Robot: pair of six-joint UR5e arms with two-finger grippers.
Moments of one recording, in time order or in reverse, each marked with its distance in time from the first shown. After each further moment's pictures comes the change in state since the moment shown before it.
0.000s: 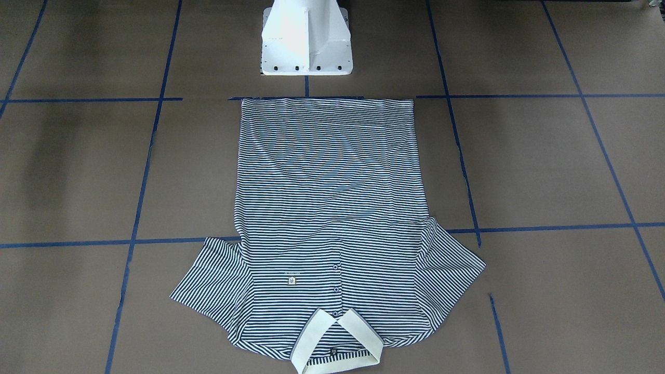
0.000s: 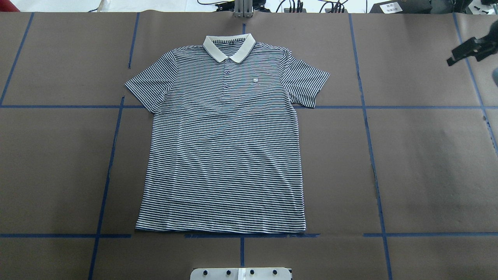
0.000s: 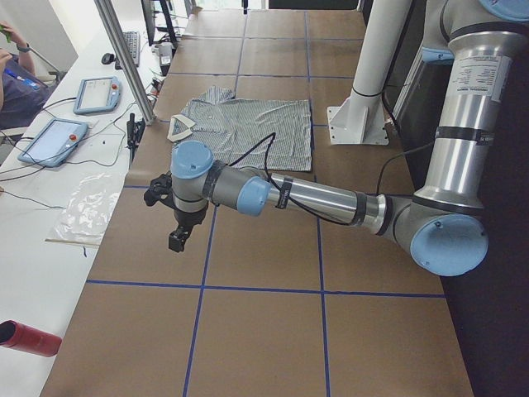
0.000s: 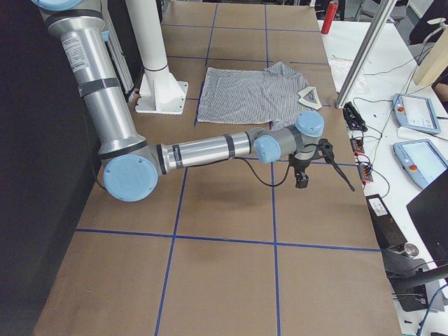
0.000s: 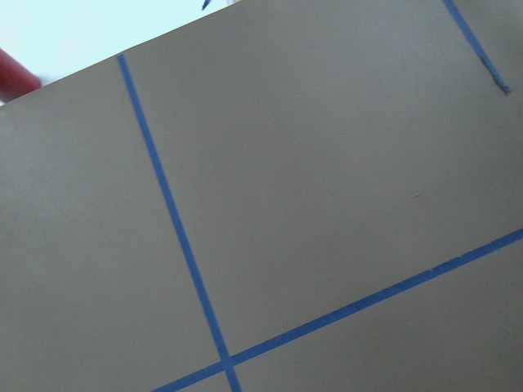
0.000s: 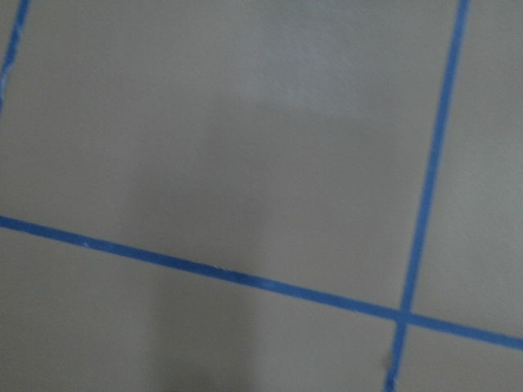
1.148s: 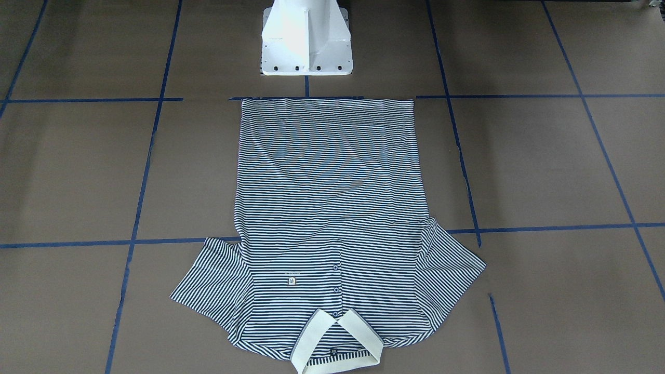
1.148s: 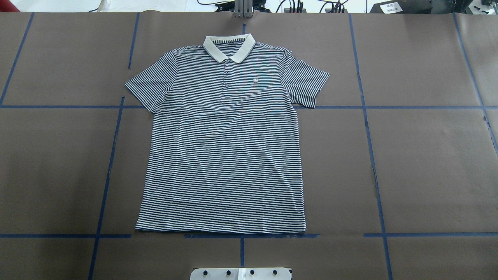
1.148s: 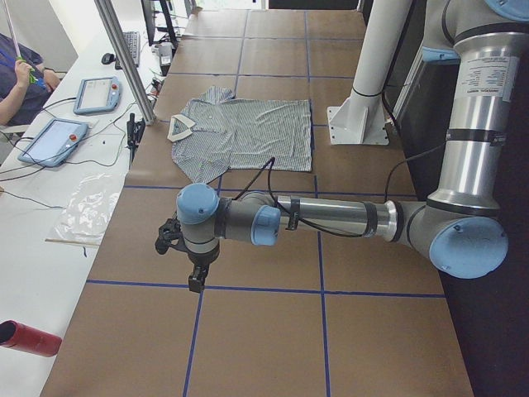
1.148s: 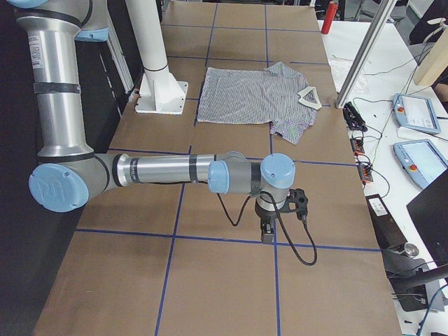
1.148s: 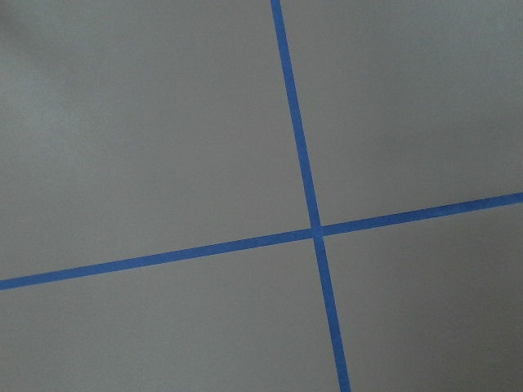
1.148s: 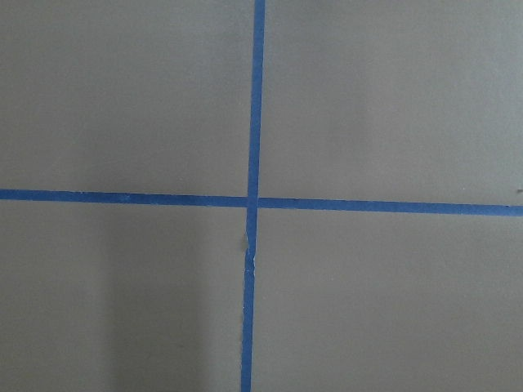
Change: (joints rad) left arm -0.171 0.134 0.051 0.218 -0.017 0.101; right arm 0.301 -0.338 0.210 -0.316 -0.027 -0.367
